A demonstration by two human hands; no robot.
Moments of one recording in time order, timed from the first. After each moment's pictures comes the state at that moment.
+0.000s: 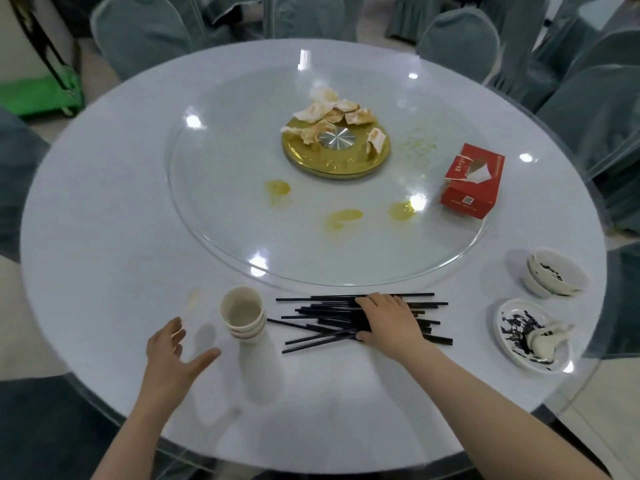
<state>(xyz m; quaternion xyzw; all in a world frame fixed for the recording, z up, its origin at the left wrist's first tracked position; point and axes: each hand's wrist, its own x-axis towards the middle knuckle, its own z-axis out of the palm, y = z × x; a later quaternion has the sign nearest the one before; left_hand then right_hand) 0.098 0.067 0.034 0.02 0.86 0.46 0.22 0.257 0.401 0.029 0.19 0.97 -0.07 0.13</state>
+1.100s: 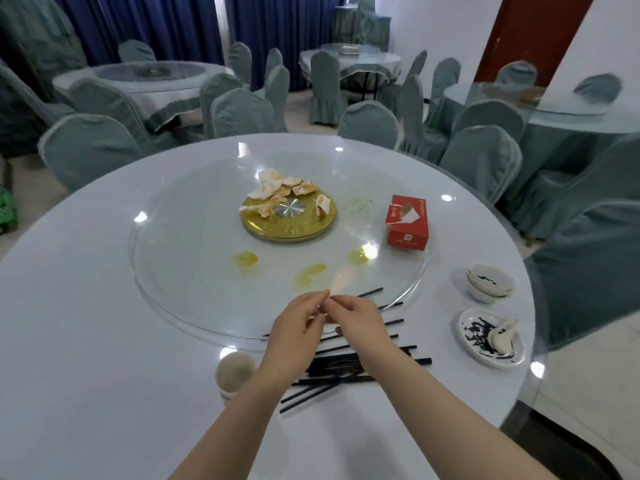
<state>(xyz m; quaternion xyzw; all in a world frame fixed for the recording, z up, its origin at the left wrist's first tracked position) 0.138 0.238 0.158 0.43 0.73 0.48 0.20 0.229 0.327 0.167 0.37 0.65 -0.63 -0.20</state>
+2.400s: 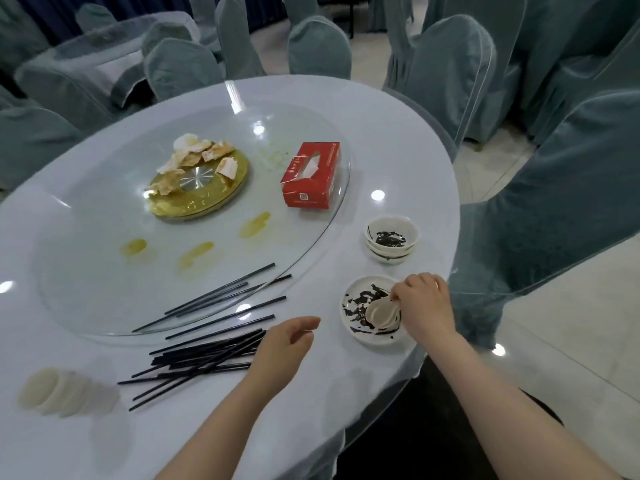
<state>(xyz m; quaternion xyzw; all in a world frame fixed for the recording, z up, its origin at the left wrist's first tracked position) 0.356 0.427 0.089 0.31 0.82 0.34 0.35 0.513 0.627 0.022 0.42 0.91 -0.07 -0.05</state>
